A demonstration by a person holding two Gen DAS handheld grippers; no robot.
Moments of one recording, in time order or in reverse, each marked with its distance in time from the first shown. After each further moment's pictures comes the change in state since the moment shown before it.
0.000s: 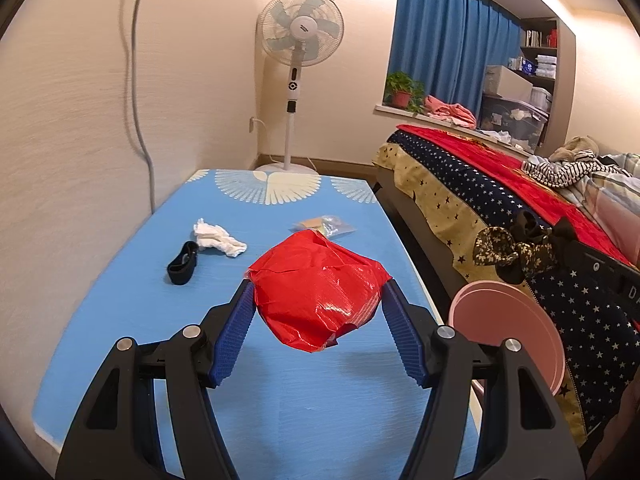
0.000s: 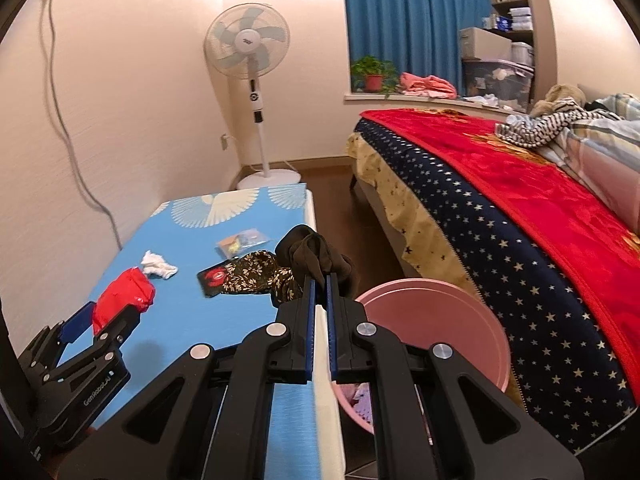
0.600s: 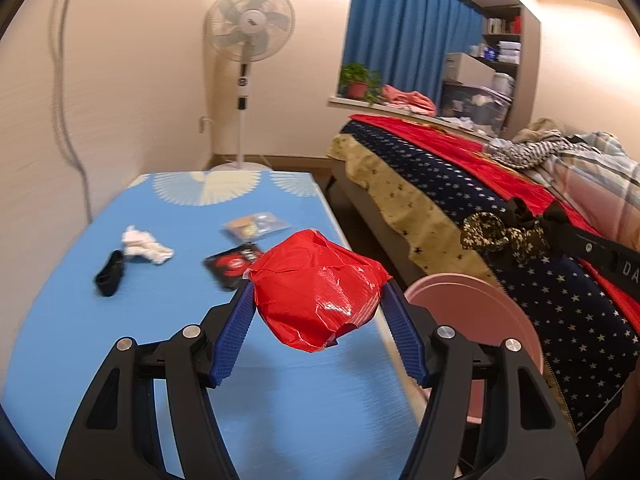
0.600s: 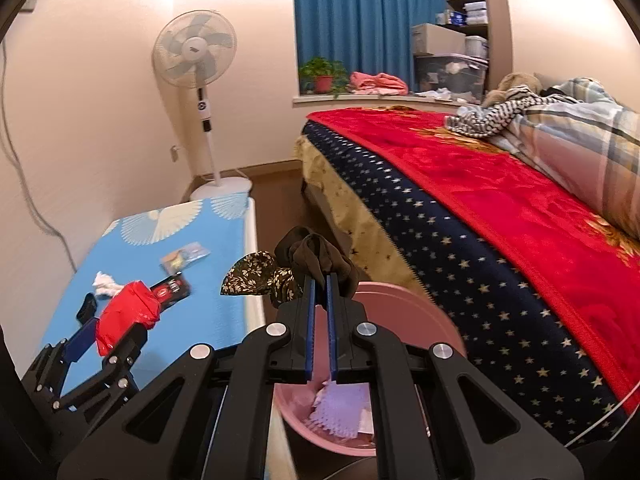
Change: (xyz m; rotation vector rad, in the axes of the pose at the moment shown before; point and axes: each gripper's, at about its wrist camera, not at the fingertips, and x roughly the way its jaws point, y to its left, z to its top) left arm 0.031 -0.064 -0.005 0.073 0.012 -0.140; right arm 0.007 -0.048 0.006 0.077 -0.014 -0.161
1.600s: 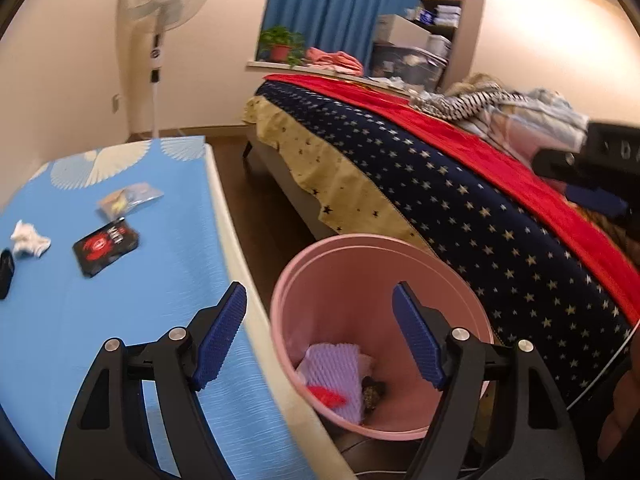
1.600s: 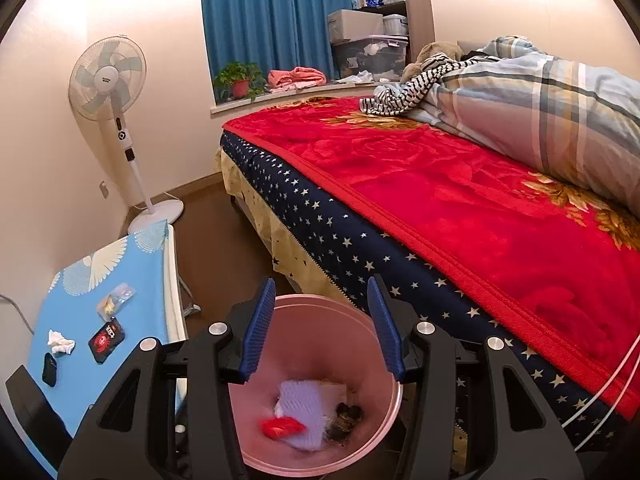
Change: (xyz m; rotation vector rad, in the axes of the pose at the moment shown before) left arm 0.058 -0.075 -0.021 0.068 0.123 -0.235; right arm 0.016 -0.068 0.011 0.195 0.012 -0.193
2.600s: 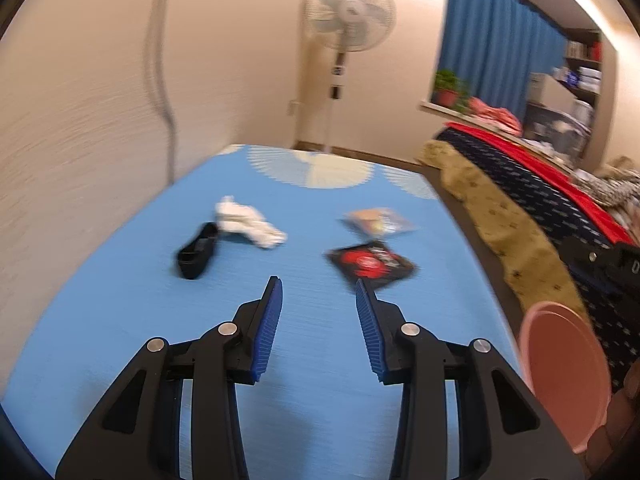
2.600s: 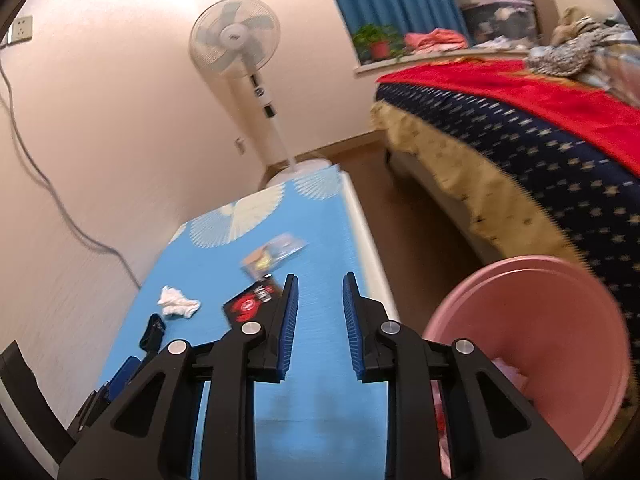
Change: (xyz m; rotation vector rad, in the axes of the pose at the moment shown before) left arm -0.065 0.178 -0.010 -0.271 -0.130 0.504; right arm 0.060 0.158 -0.056 -0.079 0.128 0.528
